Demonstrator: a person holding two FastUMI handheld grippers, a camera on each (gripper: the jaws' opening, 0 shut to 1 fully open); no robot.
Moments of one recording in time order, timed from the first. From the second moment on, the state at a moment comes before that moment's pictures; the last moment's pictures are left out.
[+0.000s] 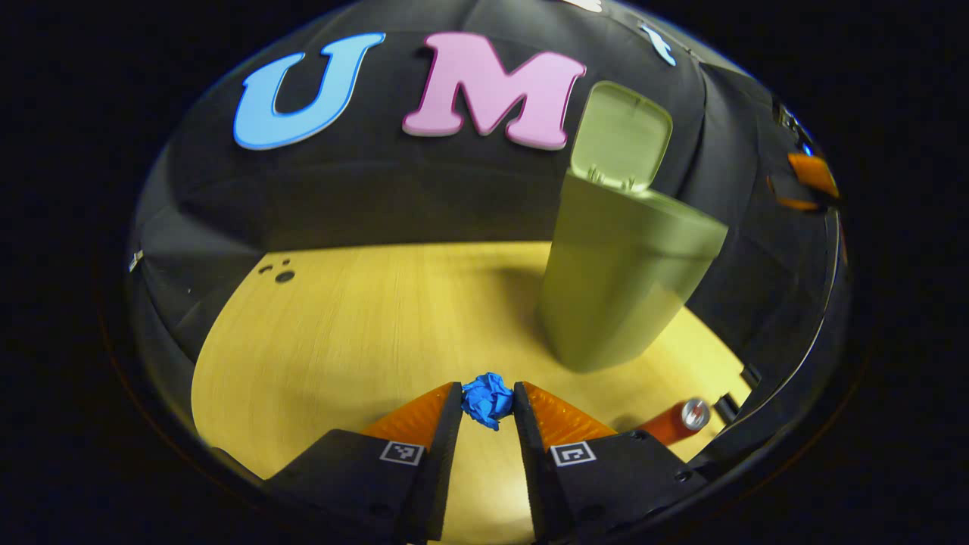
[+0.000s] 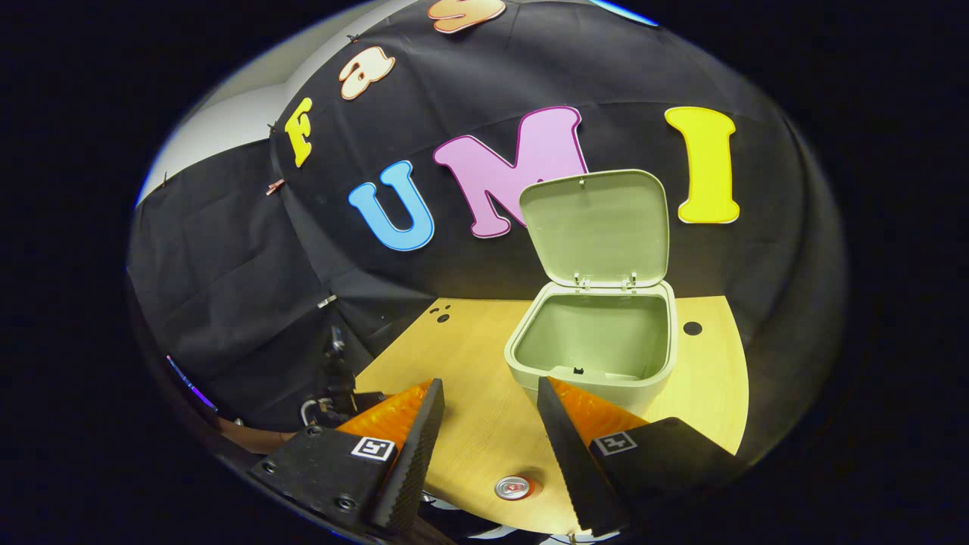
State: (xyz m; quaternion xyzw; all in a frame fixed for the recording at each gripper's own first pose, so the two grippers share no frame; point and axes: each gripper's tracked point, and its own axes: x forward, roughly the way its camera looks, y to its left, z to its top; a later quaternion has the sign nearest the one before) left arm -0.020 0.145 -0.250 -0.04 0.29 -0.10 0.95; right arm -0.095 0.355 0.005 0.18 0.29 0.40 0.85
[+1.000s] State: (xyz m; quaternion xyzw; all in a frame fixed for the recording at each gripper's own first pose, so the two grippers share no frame) left arm 0.095 -0.004 -0.096 -0.04 0.12 -0.26 0.96; right arm -0.129 0.326 -0.024 0.17 0.32 0.36 0.86
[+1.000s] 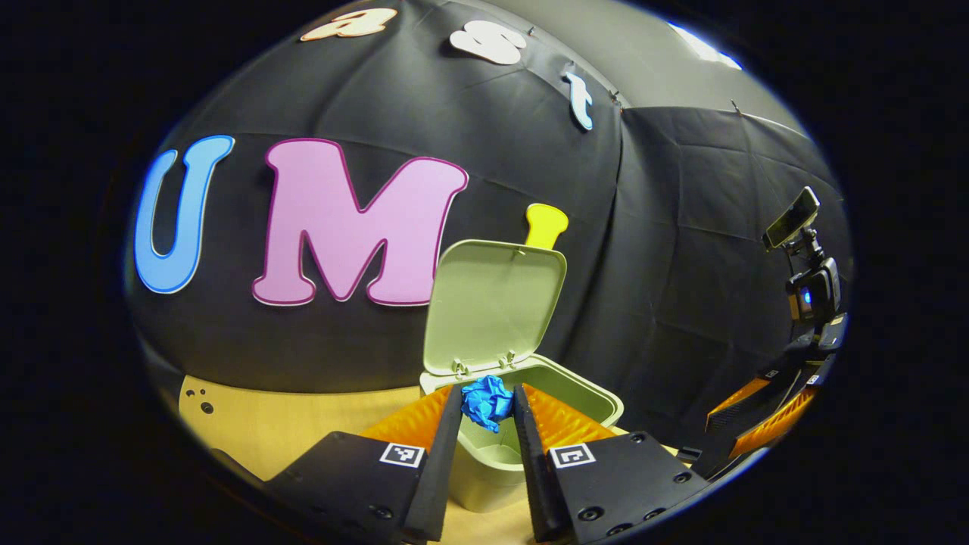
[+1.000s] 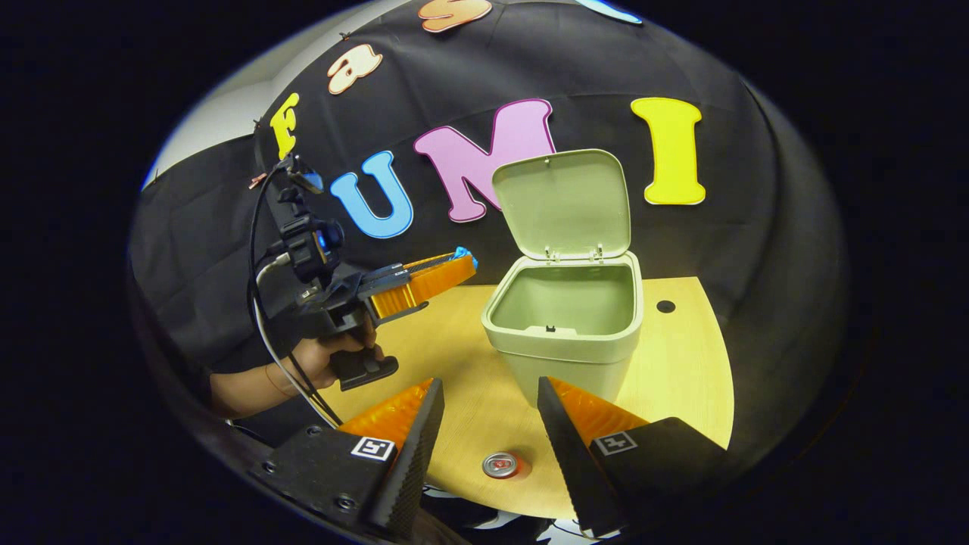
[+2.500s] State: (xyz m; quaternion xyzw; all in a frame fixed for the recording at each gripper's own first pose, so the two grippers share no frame) left arm 0.098 -0.005 -0.132 -0.04 0.15 -0.25 0.96; right arm -0.203 0.365 -0.141 0.08 0.41 0.39 0.82
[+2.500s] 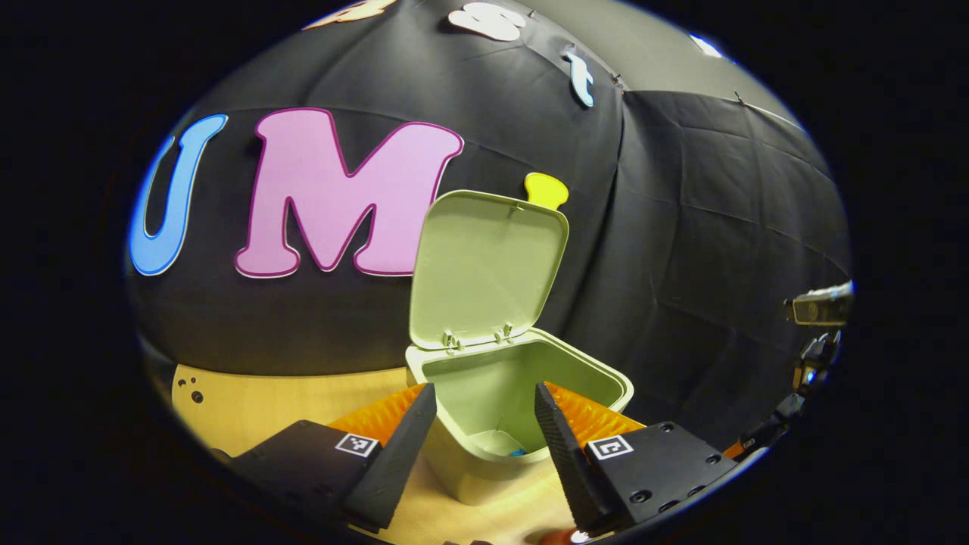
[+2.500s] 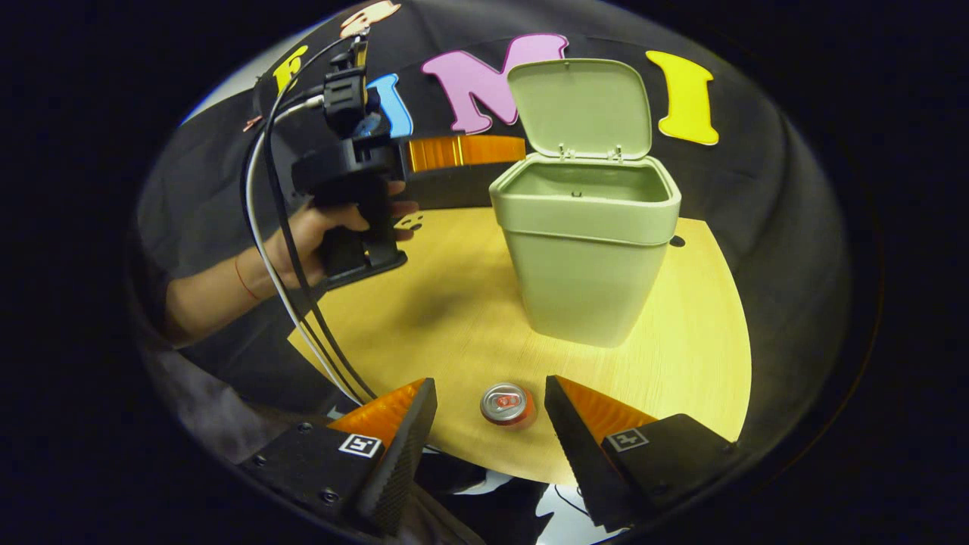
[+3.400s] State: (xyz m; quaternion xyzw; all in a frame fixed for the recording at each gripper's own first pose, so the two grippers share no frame) left arm 0.035 0.091 -0.135 -0.07 0.17 -0.18 0.97; right arm -0.220 0.390 -0.246 -0.04 0.47 0.41 0.78
